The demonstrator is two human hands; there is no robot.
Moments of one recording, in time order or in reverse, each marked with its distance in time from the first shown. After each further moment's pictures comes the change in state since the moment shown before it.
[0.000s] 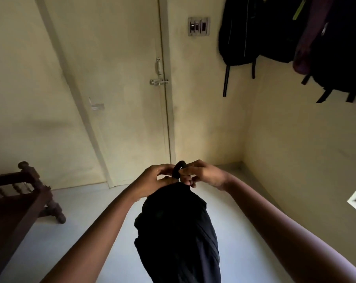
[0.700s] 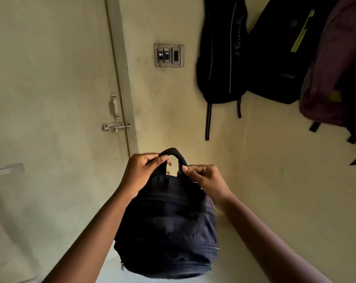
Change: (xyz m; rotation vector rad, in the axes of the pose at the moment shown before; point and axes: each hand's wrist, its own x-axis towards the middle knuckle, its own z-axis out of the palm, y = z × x) left_hand 0.452 0.002 -0.086 -0.174 0.281 0.275; right_hand 0.258 0.058 -0.317 0.115 0.700 -0.129
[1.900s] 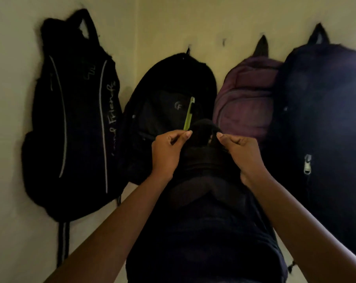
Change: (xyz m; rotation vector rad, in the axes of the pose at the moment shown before) left_hand 0.455 0.126 0.327 -0.700 -0.293 0.554; right_hand 0.256 -0.122 -0.356 -0.339 1.237 -0.360
